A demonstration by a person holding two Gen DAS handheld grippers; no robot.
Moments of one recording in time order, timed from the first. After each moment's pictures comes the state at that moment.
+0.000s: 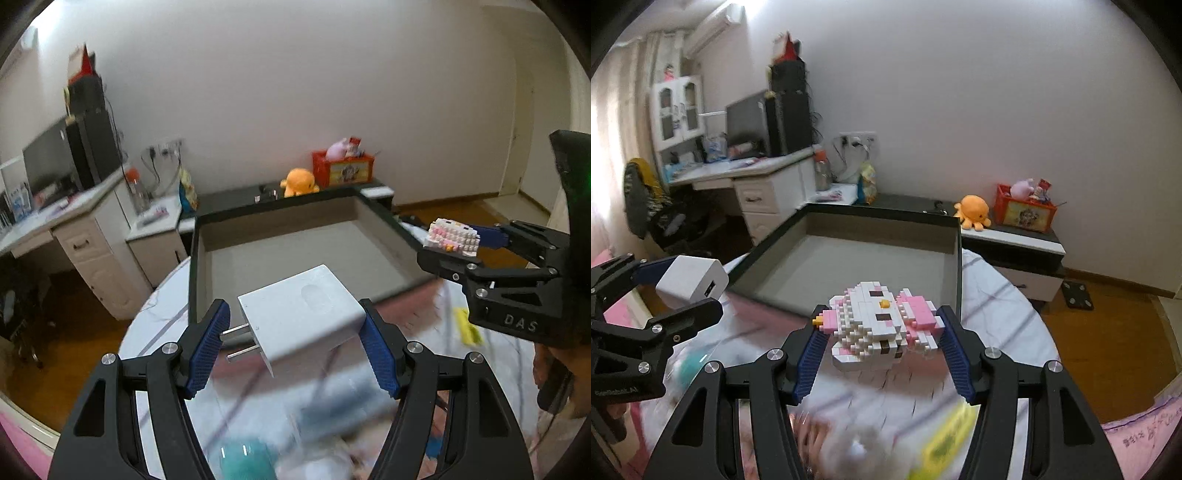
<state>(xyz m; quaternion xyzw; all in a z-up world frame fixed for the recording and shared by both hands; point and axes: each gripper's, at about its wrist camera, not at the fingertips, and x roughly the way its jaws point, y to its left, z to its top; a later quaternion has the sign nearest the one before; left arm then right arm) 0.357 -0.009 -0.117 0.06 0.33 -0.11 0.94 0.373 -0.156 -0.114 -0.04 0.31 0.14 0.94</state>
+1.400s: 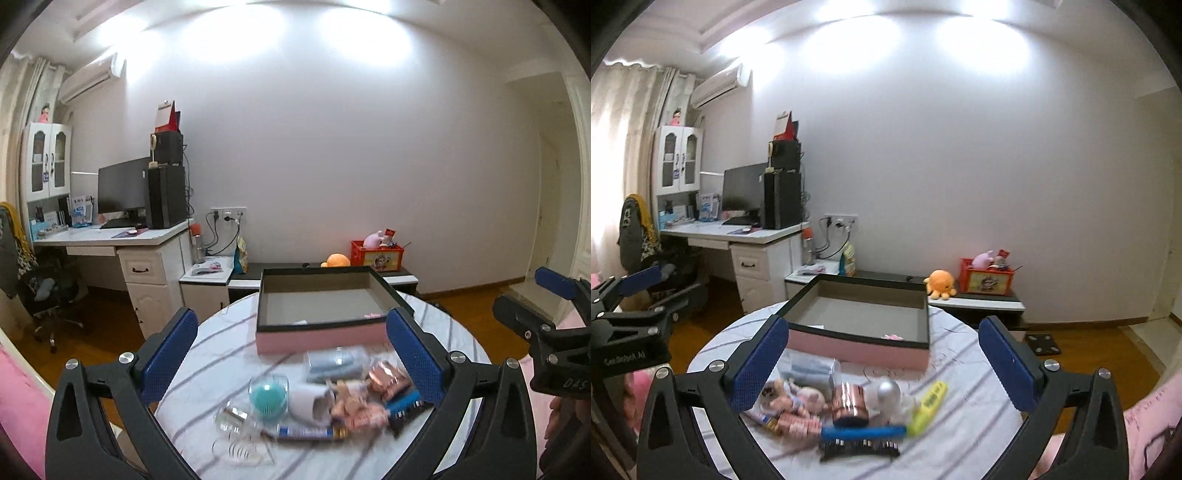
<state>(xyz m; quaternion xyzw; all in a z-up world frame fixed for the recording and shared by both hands) 0.136 0.022 -0.068 0.00 0.14 -0.02 0.99 0.147 -0.167 -0.057 -0.04 0.13 0.08 0.99</state>
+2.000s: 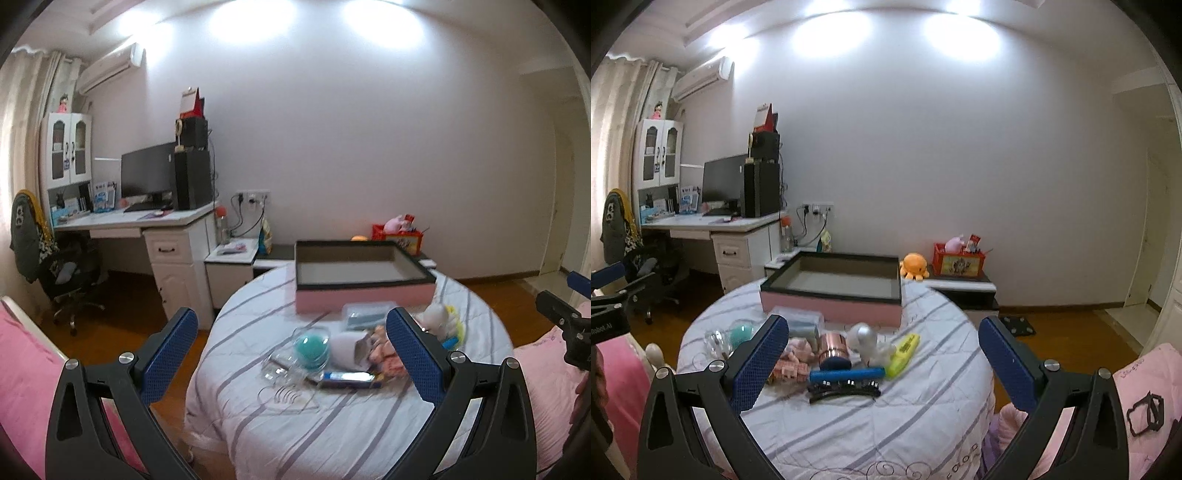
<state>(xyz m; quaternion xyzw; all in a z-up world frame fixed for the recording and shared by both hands) 0.098 0.063 -0.101 0.00 0.17 0.02 0.98 0.107 -0.180 -0.088 -0.04 0.17 0.04 0.98</state>
